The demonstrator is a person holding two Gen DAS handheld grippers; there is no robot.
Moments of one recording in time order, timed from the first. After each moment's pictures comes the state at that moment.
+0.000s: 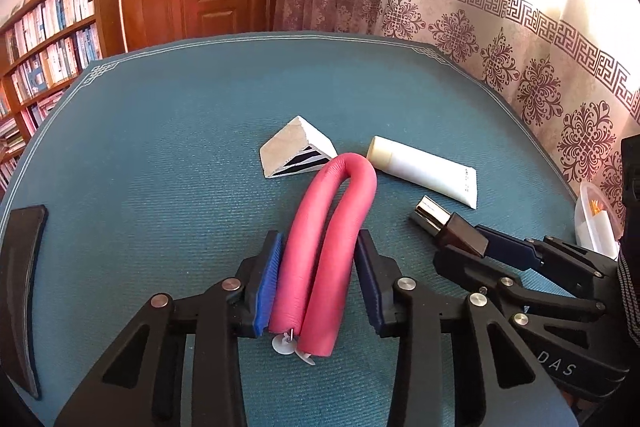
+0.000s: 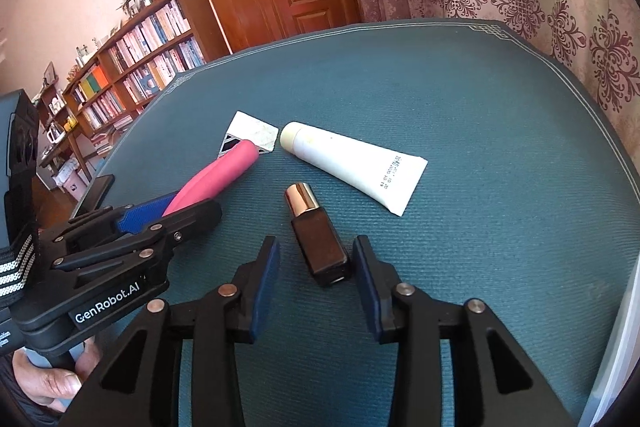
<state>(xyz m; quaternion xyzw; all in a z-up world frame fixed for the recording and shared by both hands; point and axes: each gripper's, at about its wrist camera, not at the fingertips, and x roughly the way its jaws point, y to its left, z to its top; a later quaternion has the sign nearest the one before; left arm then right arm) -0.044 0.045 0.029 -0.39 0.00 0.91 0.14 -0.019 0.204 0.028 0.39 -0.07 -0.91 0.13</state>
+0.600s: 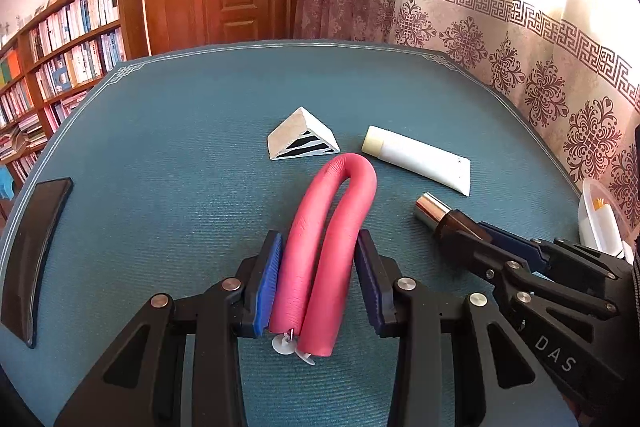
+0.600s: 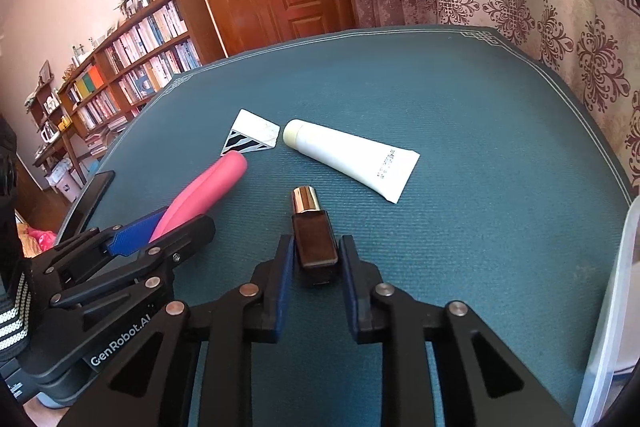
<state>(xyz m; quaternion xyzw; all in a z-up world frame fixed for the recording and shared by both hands) -0.012 0.055 0.031 -0.37 0.00 0.92 0.10 0.007 0.204 0.036 0.38 -0.07 -0.92 0.11</state>
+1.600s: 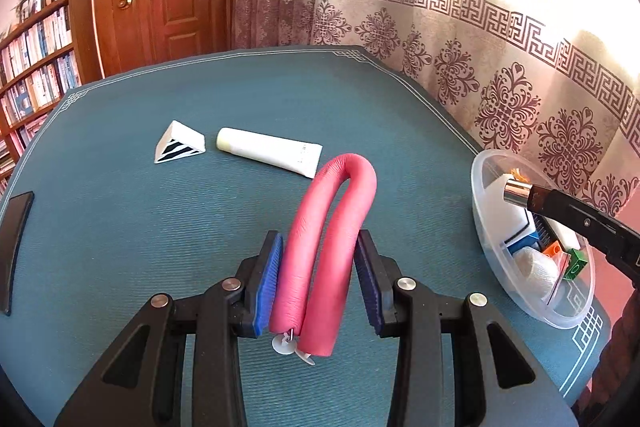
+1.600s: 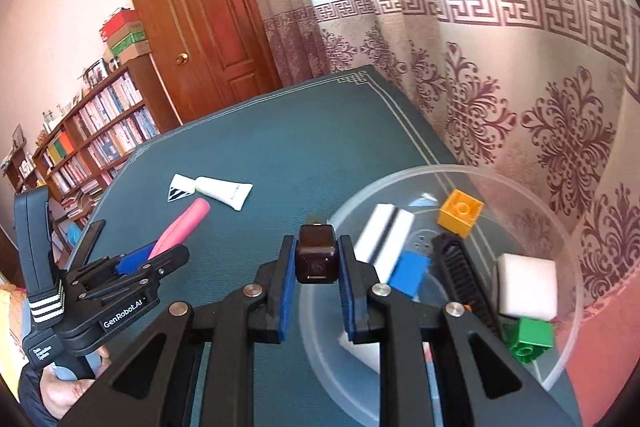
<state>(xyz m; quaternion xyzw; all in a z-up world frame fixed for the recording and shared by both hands) 0.048 0.152 0.061 -0.36 0.03 0.91 0.19 0.122 0.357 0.093 0.32 -0.13 -0.94 0.00</state>
